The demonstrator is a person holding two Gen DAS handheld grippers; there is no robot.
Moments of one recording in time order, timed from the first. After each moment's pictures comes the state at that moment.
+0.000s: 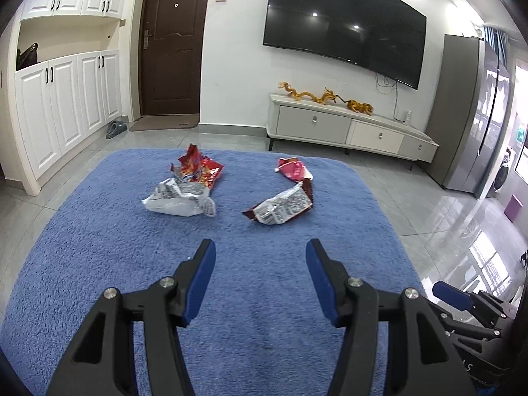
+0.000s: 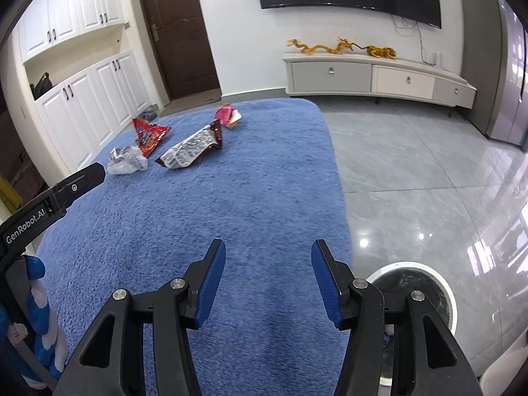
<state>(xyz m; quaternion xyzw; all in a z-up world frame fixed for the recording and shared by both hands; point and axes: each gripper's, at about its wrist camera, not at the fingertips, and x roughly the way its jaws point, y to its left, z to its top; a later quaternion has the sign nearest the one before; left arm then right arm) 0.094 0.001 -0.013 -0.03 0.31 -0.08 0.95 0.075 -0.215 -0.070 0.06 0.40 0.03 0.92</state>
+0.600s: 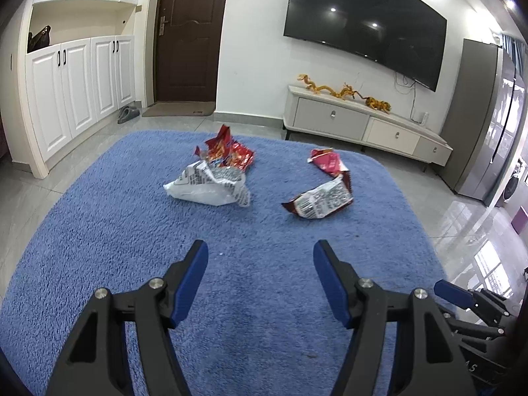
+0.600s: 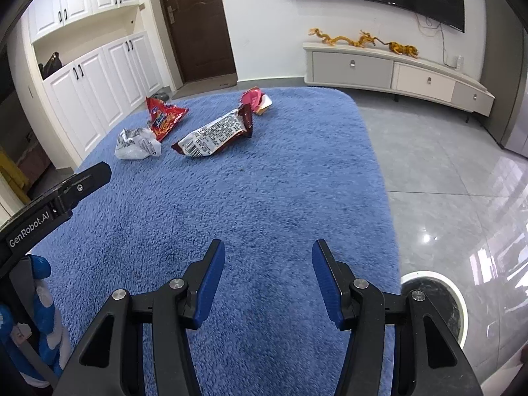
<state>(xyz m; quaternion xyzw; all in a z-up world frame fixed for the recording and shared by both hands) 0.122 0.037 -0.039 -0.05 0.33 -0.05 0.94 0.108 -0.178 -0.082 0.04 0.42 0.06 0.90</state>
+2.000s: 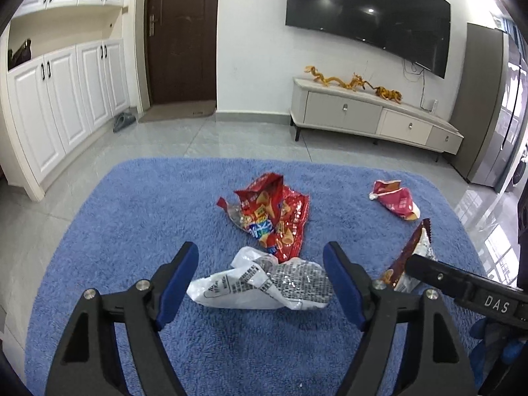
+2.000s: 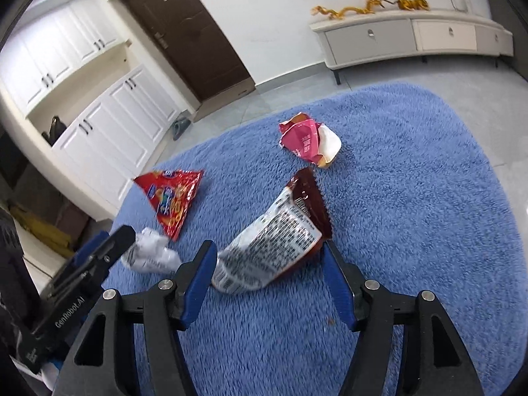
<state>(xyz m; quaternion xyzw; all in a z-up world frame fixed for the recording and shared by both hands) 0.262 0.082 -0.049 -0.02 0.35 -0.05 0.94 0.273 -0.139 -0.106 0.20 0.43 0.11 0.87</state>
